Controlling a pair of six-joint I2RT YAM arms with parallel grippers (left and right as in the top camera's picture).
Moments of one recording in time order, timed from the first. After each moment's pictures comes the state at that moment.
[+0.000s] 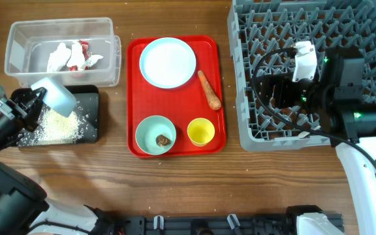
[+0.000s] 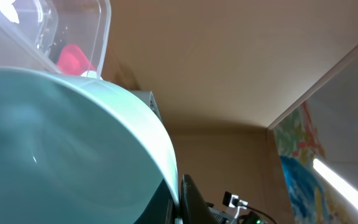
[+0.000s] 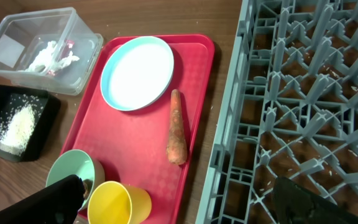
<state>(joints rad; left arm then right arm) 0.88 1.80 1.21 -1.14 1.53 0.21 0.05 1.20 1.17 -0.76 -0.43 0.05</state>
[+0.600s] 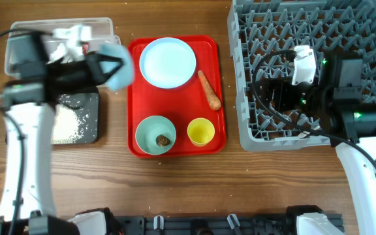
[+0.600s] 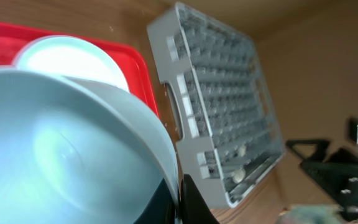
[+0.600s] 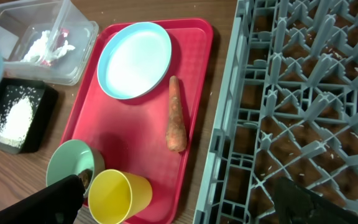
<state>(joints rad) 0.14 1.43 1.30 -0.72 0.88 -0.23 0.05 1.20 1.17 -0.81 -0.42 0.05</state>
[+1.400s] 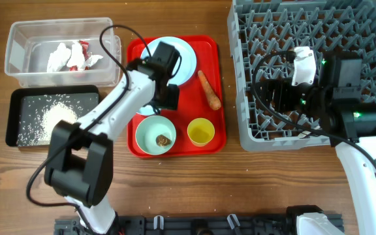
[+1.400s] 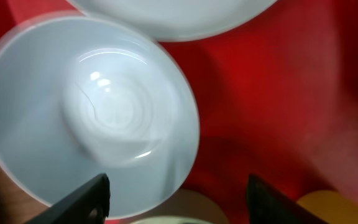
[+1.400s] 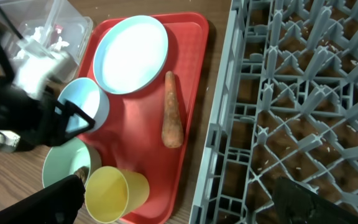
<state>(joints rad) -0.43 1.88 1.40 -0.94 -0.06 -0.28 0.05 1.21 1.17 -0.82 -0.41 0.05</state>
